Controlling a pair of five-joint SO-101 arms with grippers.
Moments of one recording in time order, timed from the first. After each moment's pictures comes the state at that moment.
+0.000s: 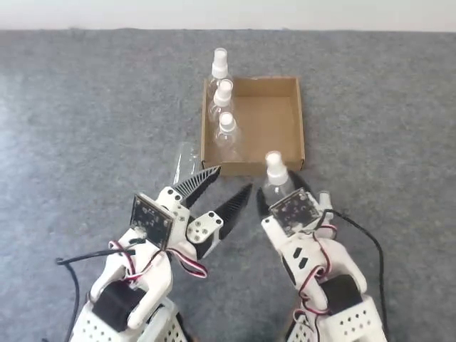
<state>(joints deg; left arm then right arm) 28.3 -100.5 79.5 45.9 7.3 -25.2 -102.9 92.7 41.0 14.7</state>
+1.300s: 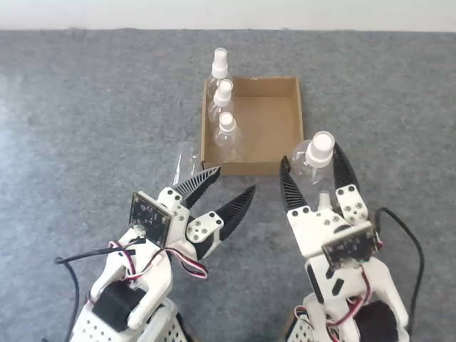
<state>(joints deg) 28.3 -100.5 79.5 46.3 8.7 -21.9 -103.9 66.8 44.2 14.5</state>
